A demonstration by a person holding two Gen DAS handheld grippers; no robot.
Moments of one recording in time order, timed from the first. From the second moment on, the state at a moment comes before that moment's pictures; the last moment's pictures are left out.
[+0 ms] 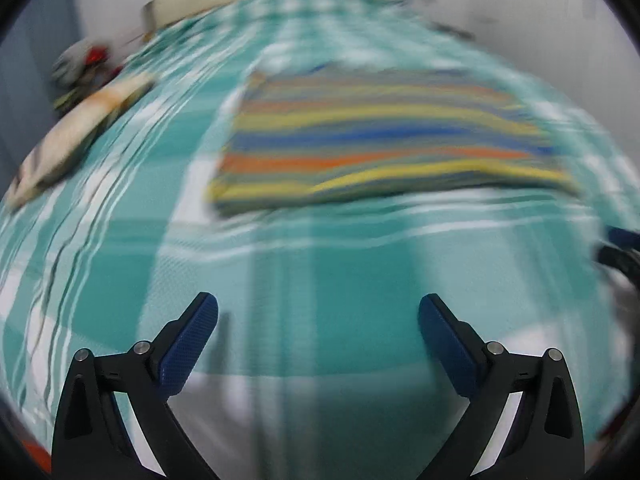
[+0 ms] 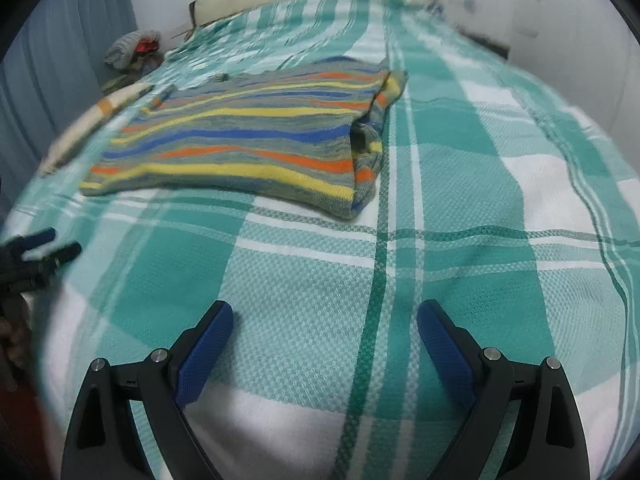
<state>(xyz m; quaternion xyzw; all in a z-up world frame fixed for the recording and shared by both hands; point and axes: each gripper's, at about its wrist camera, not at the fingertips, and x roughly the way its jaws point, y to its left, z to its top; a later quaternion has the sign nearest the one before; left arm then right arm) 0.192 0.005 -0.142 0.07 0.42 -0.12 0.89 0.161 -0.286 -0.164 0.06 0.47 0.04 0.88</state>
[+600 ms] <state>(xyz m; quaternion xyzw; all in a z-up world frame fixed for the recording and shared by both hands) 0.262 -0.257 -0.161 0.24 0.38 -0.32 0.83 0.340 -0.446 -0.142 0.31 0.47 0.13 0.81</state>
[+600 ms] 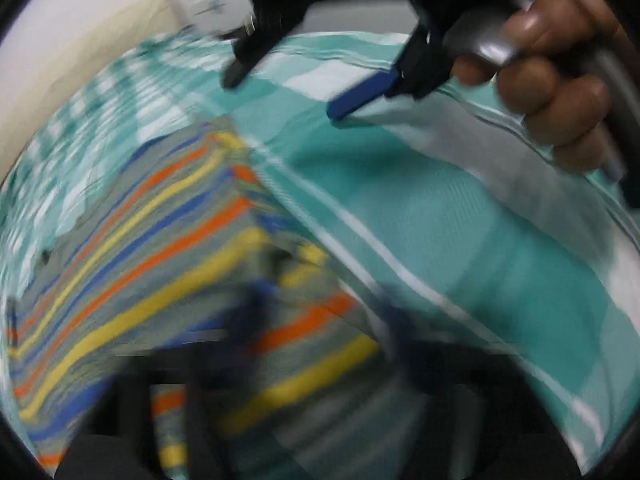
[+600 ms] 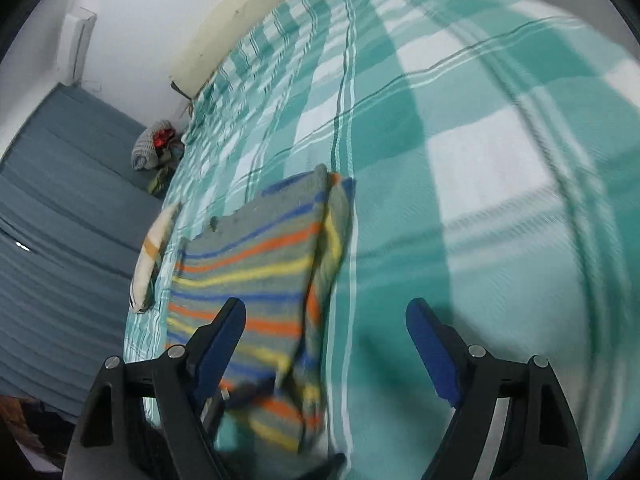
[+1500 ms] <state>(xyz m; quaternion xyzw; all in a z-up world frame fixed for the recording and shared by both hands) 0.331 0.101 -0.129 -0.17 0.43 -0.12 0.88 0.517 -0.085 -0.103 0.11 0.48 0.26 0.83</state>
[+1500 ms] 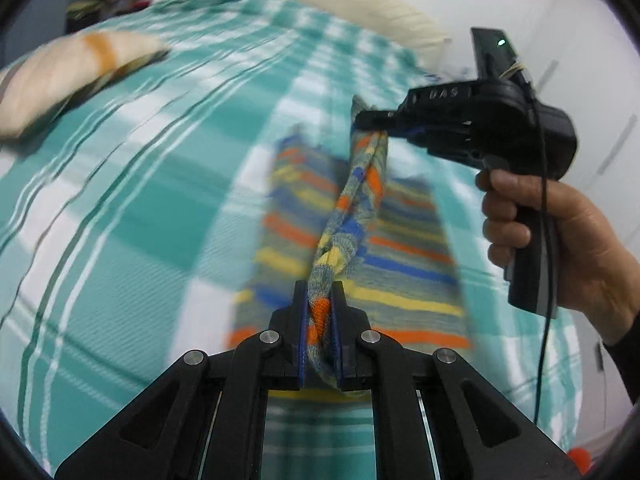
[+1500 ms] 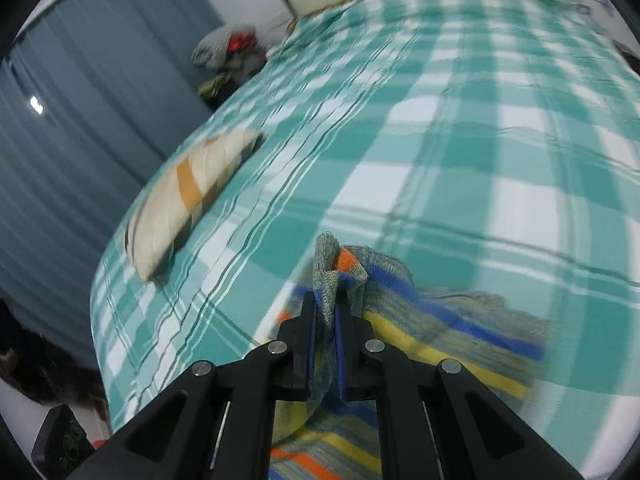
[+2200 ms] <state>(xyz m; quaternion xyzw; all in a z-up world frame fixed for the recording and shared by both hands) 0.328 0.095 -0.156 -0.06 0.49 -0.09 0.86 0.314 -0.106 -0.175 -0.03 0.51 0.30 0.81</state>
